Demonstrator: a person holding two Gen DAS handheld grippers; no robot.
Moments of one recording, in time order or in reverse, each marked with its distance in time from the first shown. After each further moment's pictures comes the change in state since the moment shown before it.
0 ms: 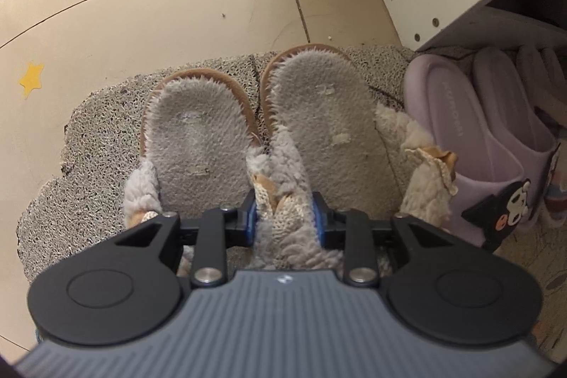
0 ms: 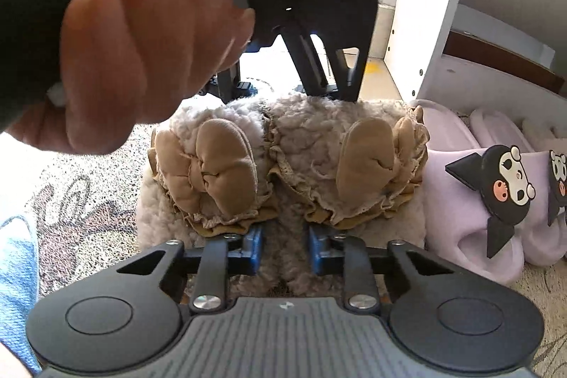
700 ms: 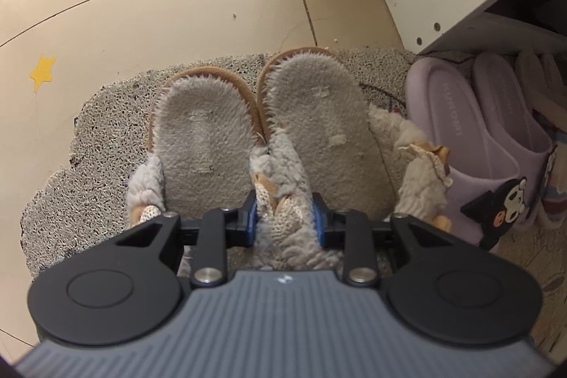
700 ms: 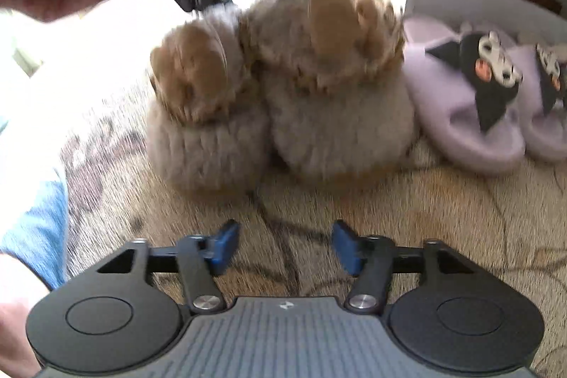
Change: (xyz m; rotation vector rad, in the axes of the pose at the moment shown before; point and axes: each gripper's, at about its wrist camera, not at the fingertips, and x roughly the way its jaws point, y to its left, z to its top) left arm -0.005 0.000 -0.004 -0.022 -0.013 0.001; right arm 0.004 -0.030 -0.046 0.076 0.177 0.059
